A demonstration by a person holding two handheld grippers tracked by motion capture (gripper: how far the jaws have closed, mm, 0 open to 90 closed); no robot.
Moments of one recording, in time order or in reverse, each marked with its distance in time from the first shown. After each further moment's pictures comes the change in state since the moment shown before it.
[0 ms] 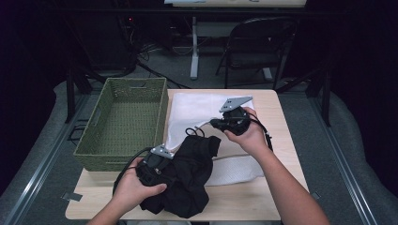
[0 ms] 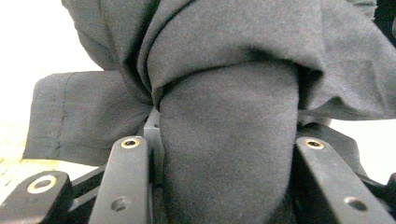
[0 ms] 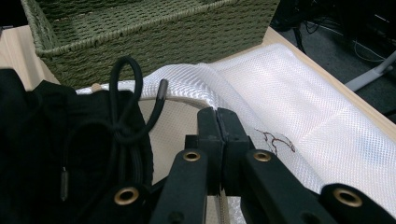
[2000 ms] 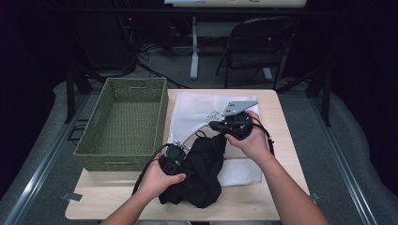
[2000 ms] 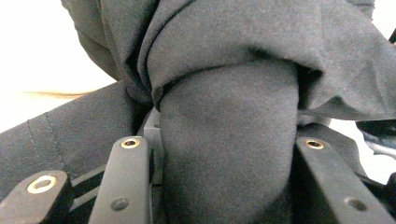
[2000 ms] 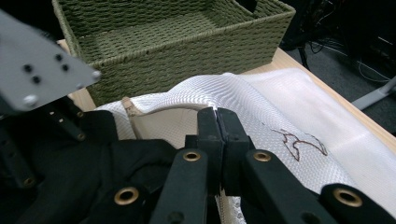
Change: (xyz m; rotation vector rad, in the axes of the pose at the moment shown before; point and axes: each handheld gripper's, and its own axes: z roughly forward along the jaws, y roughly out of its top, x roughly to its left) left arm 0.032 0.023 0.073 0.049 -0.036 -0.129; right arm 0.016 0.000 -0.016 -0.075 0.027 -0.026
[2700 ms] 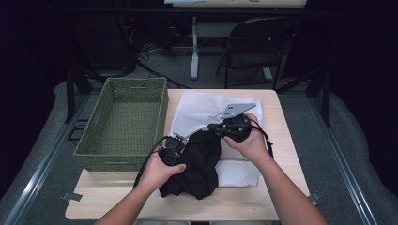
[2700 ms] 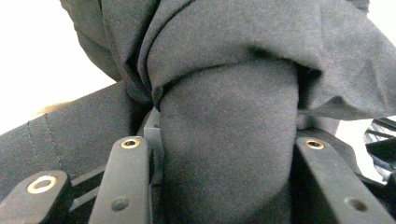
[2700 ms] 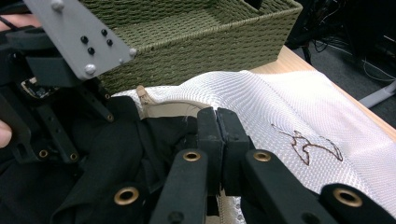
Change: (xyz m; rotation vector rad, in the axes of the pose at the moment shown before) left arm 0.016 0.017 -0.001 -0.007 0.033 -0.073; right arm 0.004 -0.004 0.004 0.004 0.010 0.001
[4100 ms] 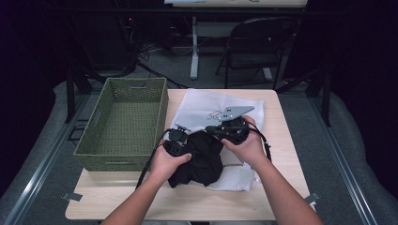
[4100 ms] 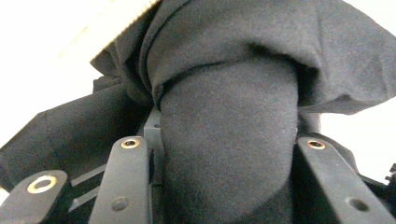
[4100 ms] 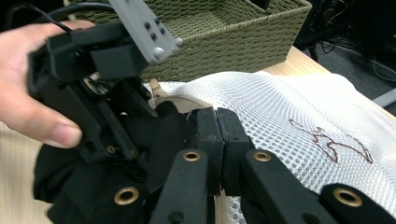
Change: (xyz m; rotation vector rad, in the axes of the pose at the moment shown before) left arm 0.010 0.024 0.015 -0.097 0.028 -0.076; right arm 0.004 -0.006 0.007 -0.019 0.023 0.021
